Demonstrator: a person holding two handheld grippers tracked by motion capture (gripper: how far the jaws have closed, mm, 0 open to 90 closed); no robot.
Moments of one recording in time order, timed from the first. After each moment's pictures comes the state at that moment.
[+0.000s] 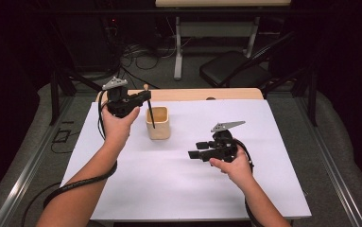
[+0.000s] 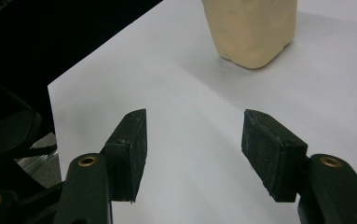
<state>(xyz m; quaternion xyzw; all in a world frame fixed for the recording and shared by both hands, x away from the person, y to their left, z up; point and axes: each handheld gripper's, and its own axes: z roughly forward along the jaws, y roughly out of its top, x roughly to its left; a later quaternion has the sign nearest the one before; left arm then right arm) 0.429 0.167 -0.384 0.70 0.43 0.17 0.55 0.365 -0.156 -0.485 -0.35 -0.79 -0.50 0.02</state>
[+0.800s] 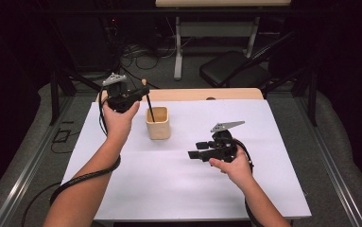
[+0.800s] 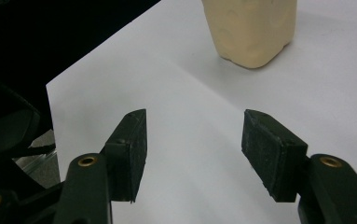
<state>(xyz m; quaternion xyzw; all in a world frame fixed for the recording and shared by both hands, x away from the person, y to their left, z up) 0.444 0.168 -0.385 0.68 0.45 0.18 0.55 0.364 -0.156 -0.484 -0.35 -0.80 -0.50 0.02</state>
